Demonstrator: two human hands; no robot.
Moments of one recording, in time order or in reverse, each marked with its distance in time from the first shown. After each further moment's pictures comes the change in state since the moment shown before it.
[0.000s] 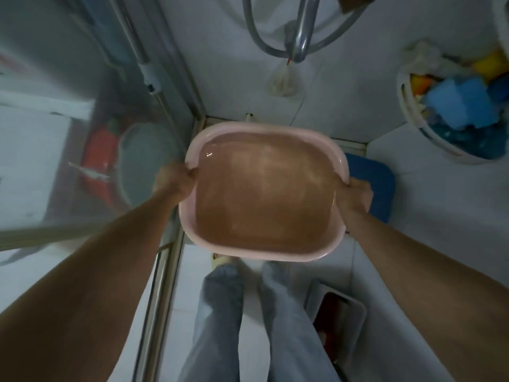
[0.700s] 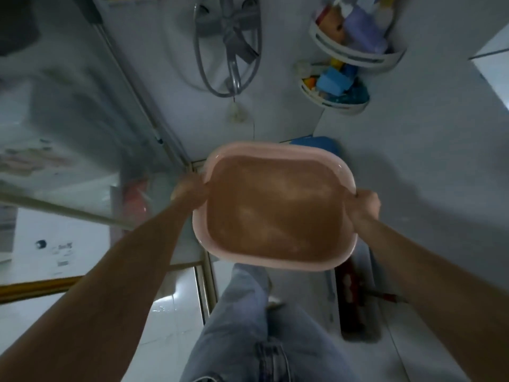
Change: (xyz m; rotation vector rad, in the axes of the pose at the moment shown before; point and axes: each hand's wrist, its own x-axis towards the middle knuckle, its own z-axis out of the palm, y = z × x) left_hand -0.218 -0.034 -0.114 0.142 -0.043 0.415; right_hand -0.289 0.085 -0.129 0.229 0.264 0.183
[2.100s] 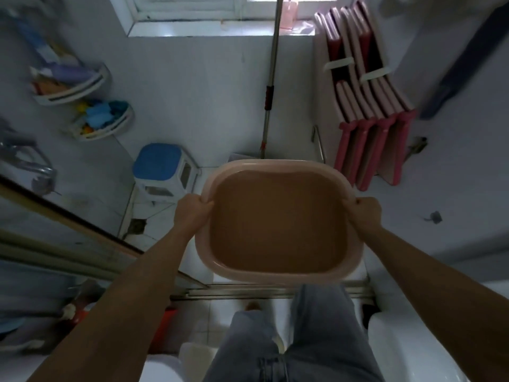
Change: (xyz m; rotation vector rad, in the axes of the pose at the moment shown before) left_hand -0.195 -0.152 0.000 0.328 -0.409 1.151; right_hand -0.588 0.248 0.105 0.419 0.850 0.523
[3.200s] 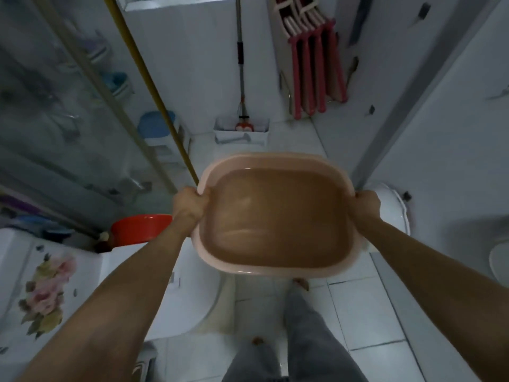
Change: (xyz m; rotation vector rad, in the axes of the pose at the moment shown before) left_hand -0.424 -0.168 0.009 0.032 0.070 0.059; right_hand -0.462 0.197 -0.077 0.145 0.090 0.207
